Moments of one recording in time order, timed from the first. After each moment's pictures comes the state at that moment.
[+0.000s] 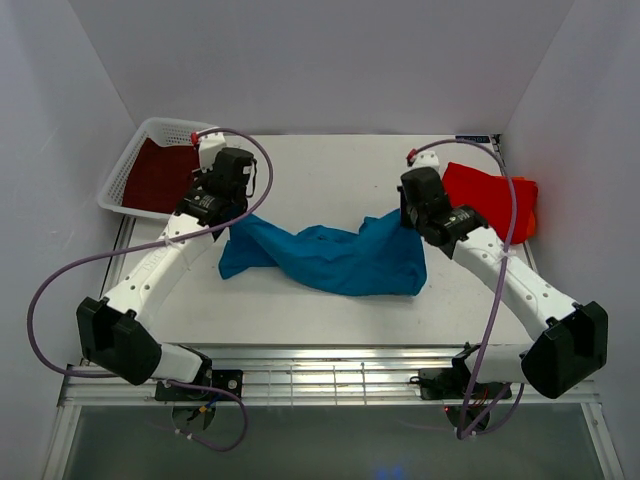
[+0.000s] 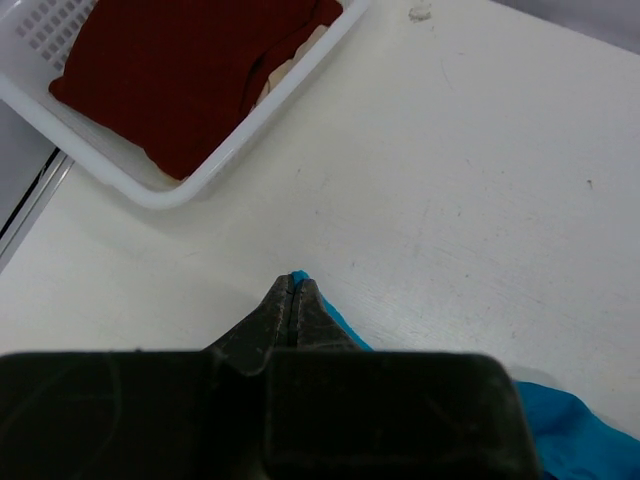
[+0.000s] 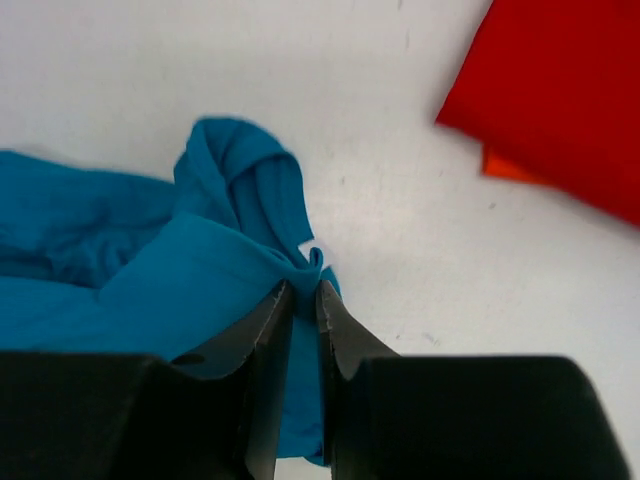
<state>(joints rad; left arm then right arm) -0.44 1.38 1.29 -0.56 -0.79 -0.47 0.55 1.29 1.05 -0.52 0.40 0.28</state>
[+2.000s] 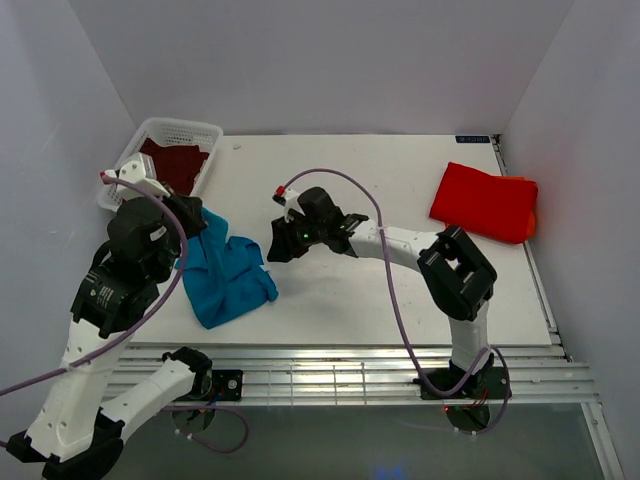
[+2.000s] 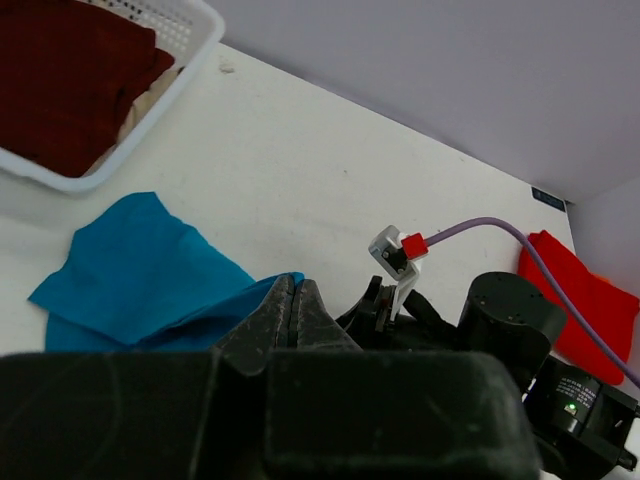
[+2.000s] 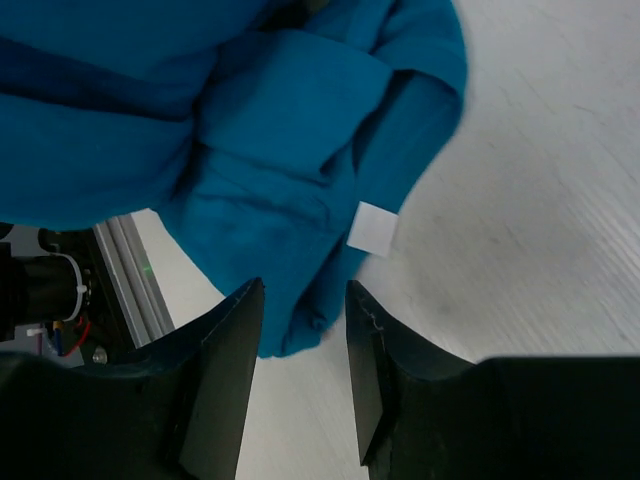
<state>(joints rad) -0.47 0.86 1.34 -0.74 -0.44 -0.54 0.85 1.92 1.35 -0.03 -0.44 0.33</state>
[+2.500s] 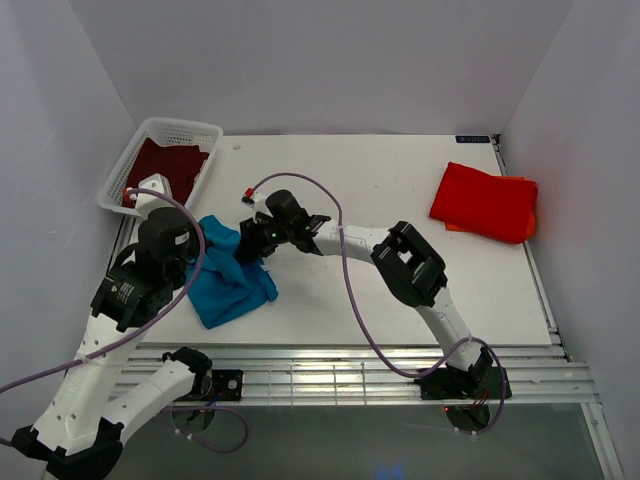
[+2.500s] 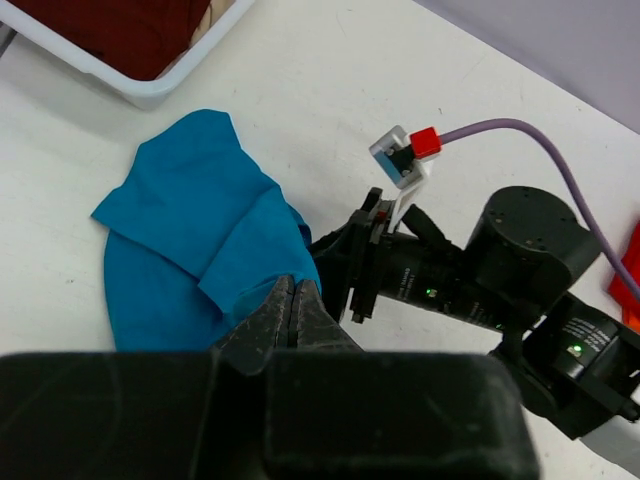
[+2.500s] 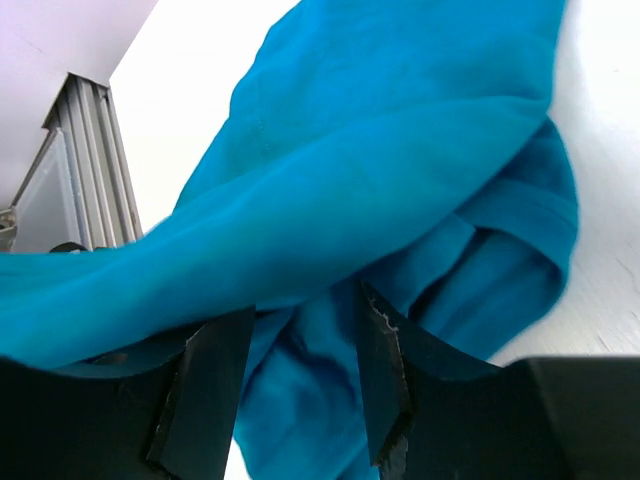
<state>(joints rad) -0.47 0.81 1.18 -0.85 -0.54 -0.62 0.93 2.26 1.68 0.09 -0.53 0.44</state>
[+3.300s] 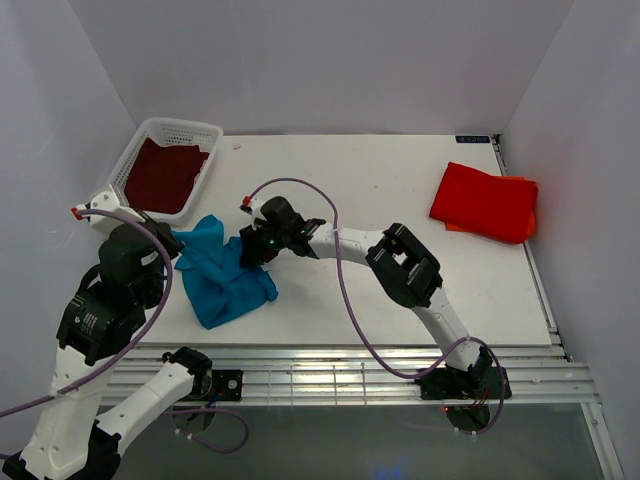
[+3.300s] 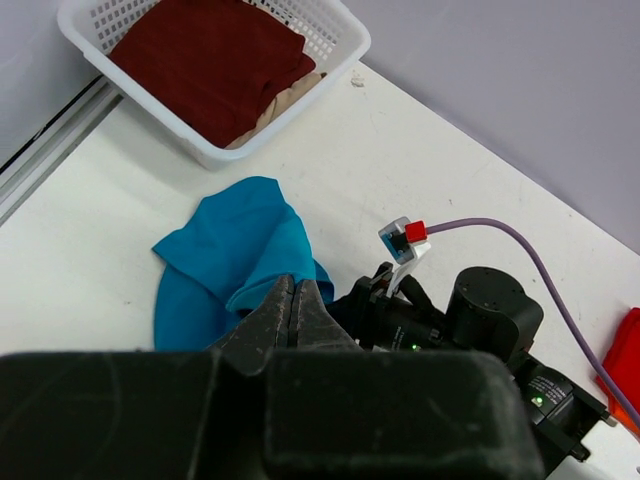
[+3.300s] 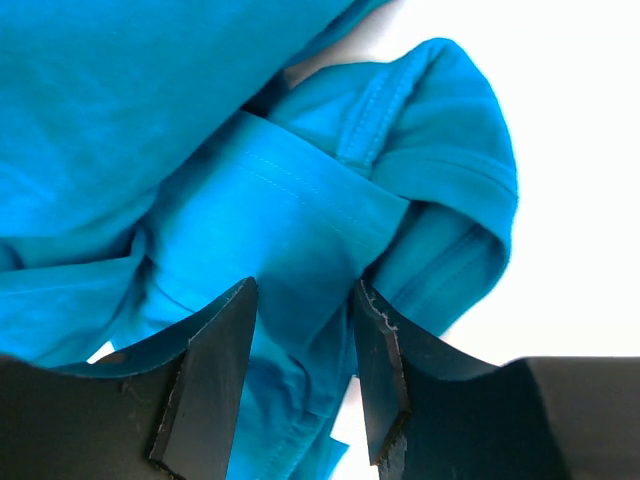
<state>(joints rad) -0.47 0.72 1.29 -0.93 -0.71 -0.63 0.96 2.31 1.72 -0.01 -0.40 0.35</state>
